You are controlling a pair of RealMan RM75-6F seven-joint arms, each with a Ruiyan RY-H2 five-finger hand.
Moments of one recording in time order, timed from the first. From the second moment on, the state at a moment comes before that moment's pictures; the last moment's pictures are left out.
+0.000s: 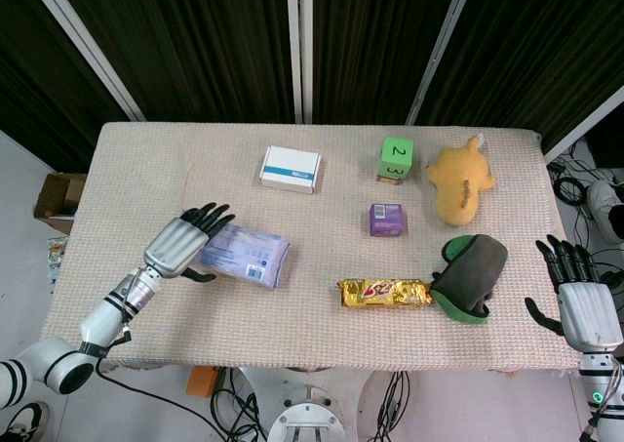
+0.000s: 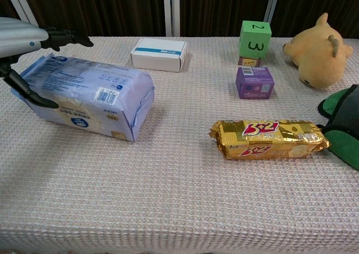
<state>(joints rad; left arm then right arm) -0.62 -1.26 -0.08 -1.57 1.47 0.96 0.22 0.08 -1.12 0.05 -1.60 -1.54 1.50 -0.01</state>
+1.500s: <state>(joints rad) -0.70 -1.28 -0.09 -1.58 1.35 0.88 0.30 0.08 -1.12 0.05 -1.56 -1.51 1.47 0.03</state>
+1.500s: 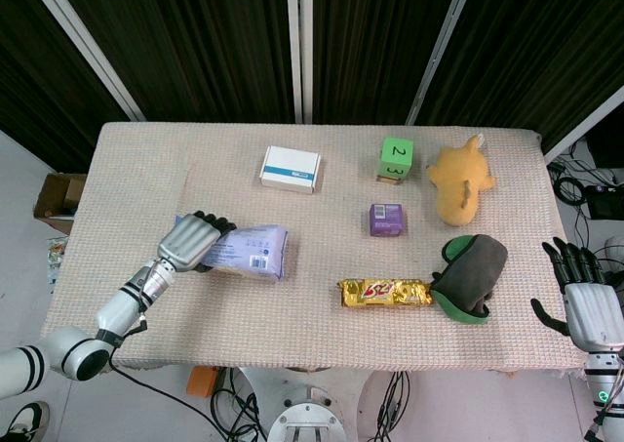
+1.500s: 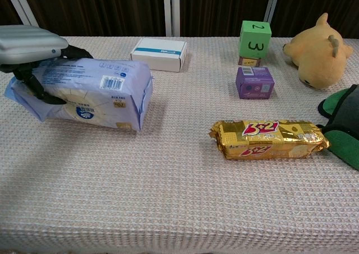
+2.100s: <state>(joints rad) -0.98 -0.95 -0.08 -1.77 1.00 0.18 -0.02 0.09 -1.14 0.05 -1.52 -1.48 1.43 0.04</state>
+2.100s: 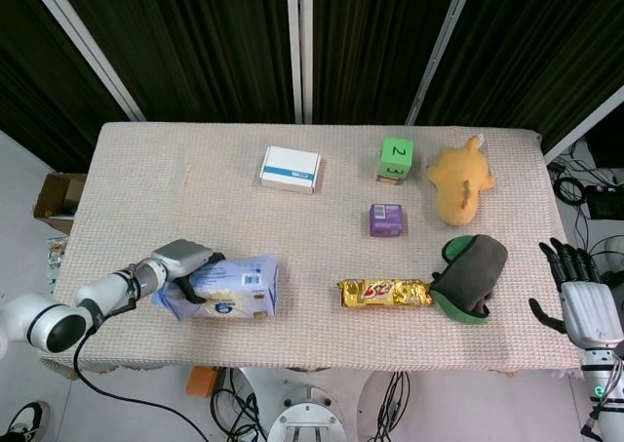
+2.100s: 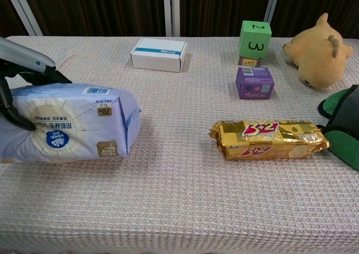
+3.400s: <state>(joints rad) -0.82 -1.12 -0.09 -1.68 1.31 0.87 0.11 0.09 -1.16 0.05 -1.51 -1.48 1.42 0.03</state>
